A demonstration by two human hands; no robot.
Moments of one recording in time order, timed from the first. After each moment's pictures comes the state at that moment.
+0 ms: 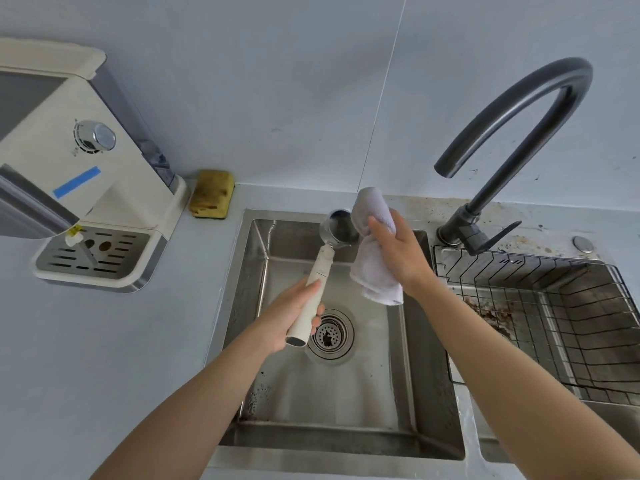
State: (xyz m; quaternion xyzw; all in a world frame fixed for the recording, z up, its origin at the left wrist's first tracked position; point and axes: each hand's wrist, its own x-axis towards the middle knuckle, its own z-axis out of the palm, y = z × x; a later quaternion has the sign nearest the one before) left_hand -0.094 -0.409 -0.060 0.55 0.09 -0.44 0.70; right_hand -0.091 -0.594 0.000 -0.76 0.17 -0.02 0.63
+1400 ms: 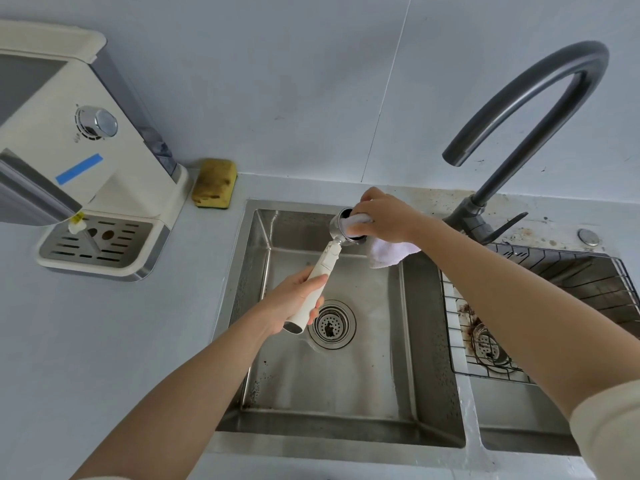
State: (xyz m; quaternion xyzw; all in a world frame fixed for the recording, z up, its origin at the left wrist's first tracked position) left_hand -0.085 -0.407 -0.060 0.62 0.05 -0.45 0.64; right_hand -0.039 -0.611 0.009 -0.96 -0.03 0.21 0.16
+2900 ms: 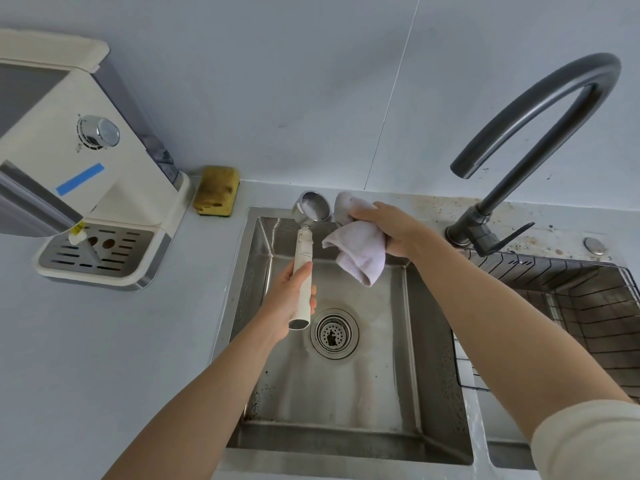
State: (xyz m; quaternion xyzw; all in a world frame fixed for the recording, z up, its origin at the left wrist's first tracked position) left_hand -0.077 -0.411 -0.053 0.60 0.14 -0.31 0.72; right_hand -0.020 -0.608 -0.016 -0.69 0.23 0.21 0.66
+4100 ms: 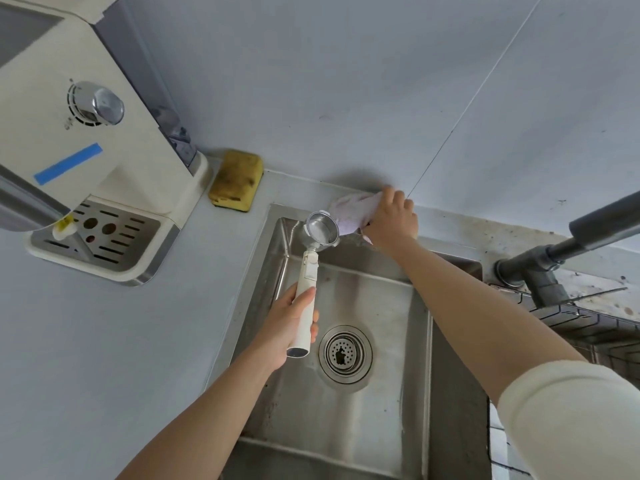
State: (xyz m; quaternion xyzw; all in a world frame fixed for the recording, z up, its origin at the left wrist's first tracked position) left_hand -0.053 -0.393 -0.102 0.57 0.22 -0.32 0.72; right_hand 0.067 -0.578 -0.087 -0.98 0.15 0.10 0.11
